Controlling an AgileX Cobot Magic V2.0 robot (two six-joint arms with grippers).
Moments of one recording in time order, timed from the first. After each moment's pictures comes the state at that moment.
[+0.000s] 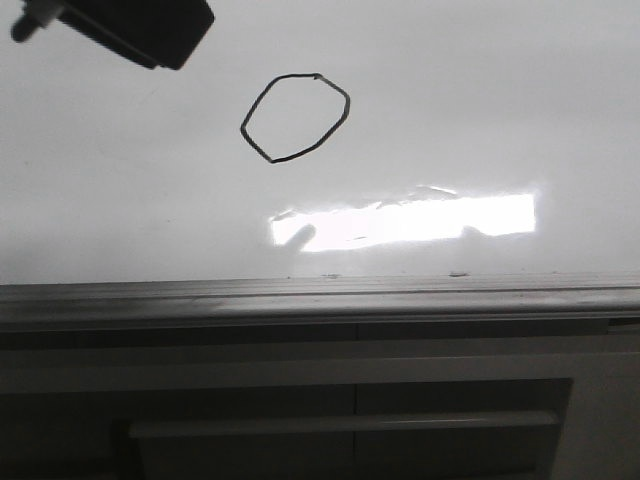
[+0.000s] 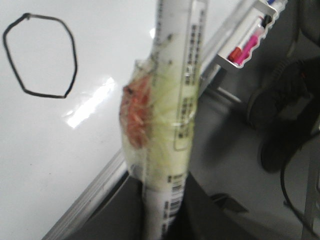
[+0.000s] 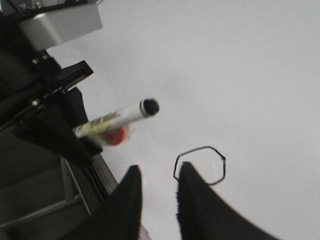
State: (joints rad) left arm -1.01 1.05 -0.90 0.09 0.63 -0.23; right arm 0.44 0.74 -0.81 0.92 0.62 -1.17
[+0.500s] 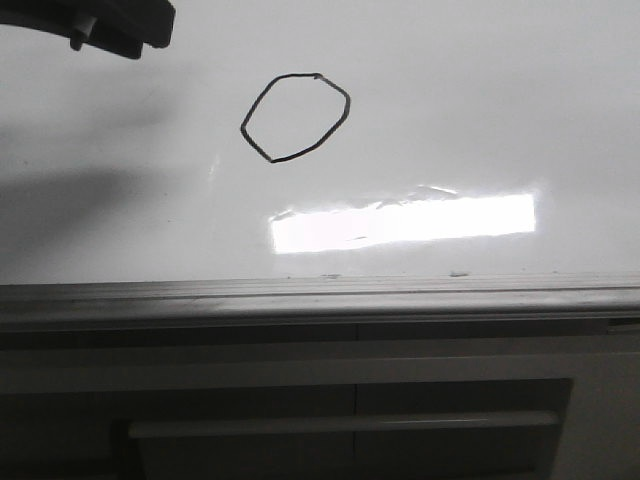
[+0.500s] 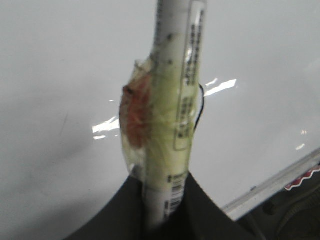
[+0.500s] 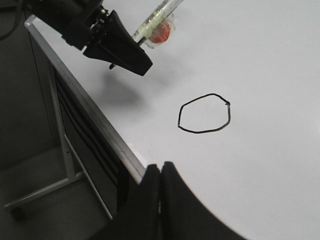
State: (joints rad) left arm -0.76 1.10 -0.82 0.19 0.35 -0.61; right arm 0.35 0.60 -0.65 0.91 0.68 -1.16
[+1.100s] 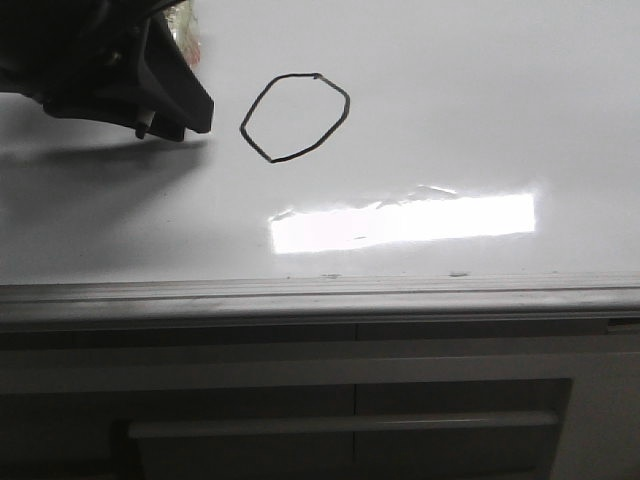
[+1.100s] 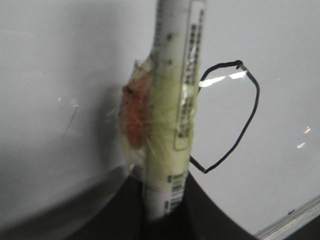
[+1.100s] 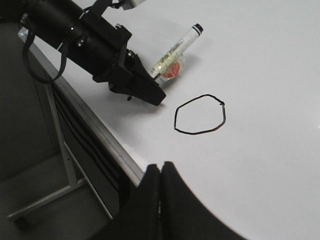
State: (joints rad) left arm -0.72 1.27 -0.82 0.14 0.24 -0.61; right arm 0.35 0.60 -0.65 0.91 0.67 -1.11
